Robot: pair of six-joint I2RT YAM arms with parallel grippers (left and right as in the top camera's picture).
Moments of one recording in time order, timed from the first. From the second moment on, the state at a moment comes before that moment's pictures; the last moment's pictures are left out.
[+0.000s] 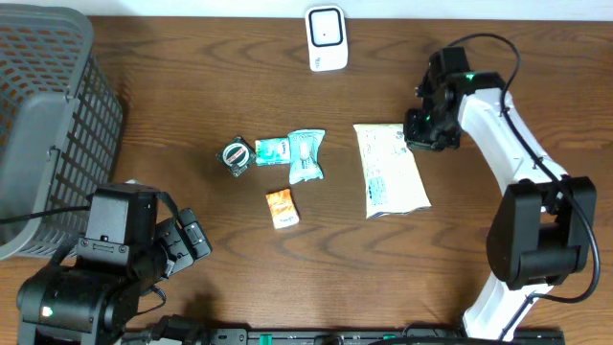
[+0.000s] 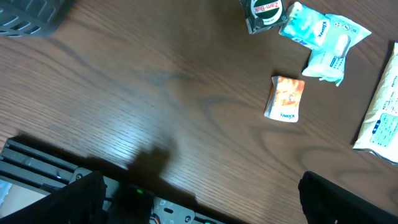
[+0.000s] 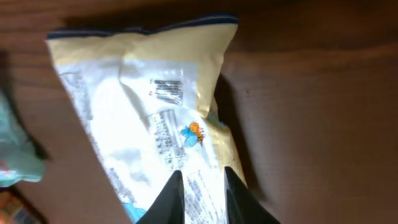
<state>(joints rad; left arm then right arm) -0.19 0.89 1.30 -1.56 -0.09 -0.64 0.13 1.95 1.56 -1.06 -0.15 0.25</state>
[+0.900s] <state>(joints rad) -0.19 0.89 1.30 -1.56 -0.09 -0.64 0.30 1.92 1.28 -1.05 -0.10 0.28</state>
